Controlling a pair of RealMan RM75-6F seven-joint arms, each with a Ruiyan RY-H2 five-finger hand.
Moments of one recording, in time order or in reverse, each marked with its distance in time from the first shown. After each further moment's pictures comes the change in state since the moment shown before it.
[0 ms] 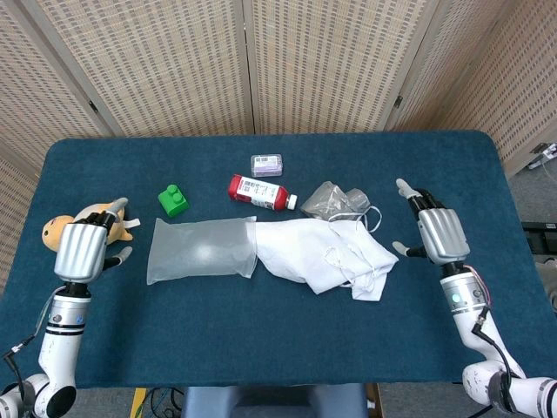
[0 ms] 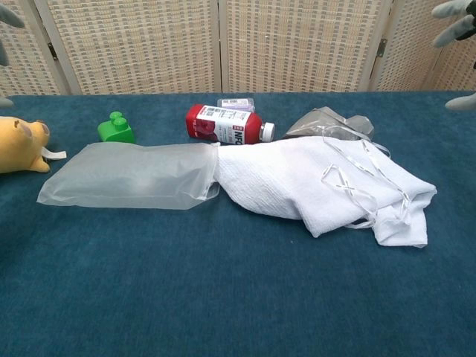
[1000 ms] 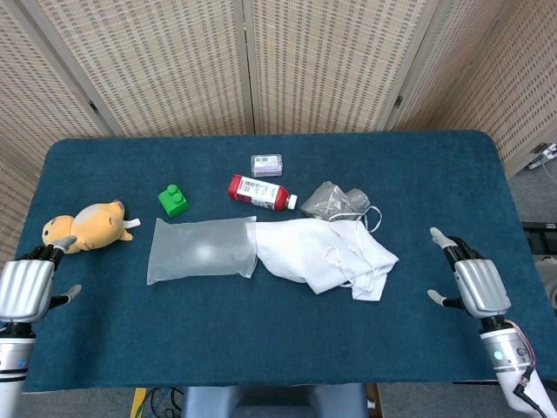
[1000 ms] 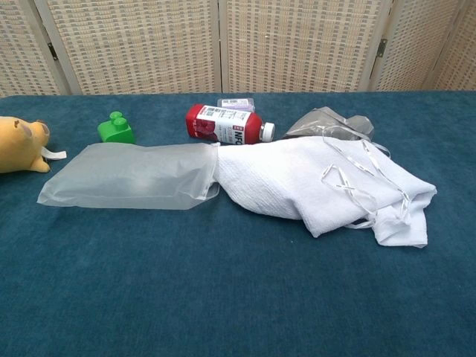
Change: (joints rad) left arm 0.186 0.242 0.135 -0.180 0.004 0.036 0.007; right arm -0.224 0.079 -0.187 -0.008 -0.207 0.152 0.103
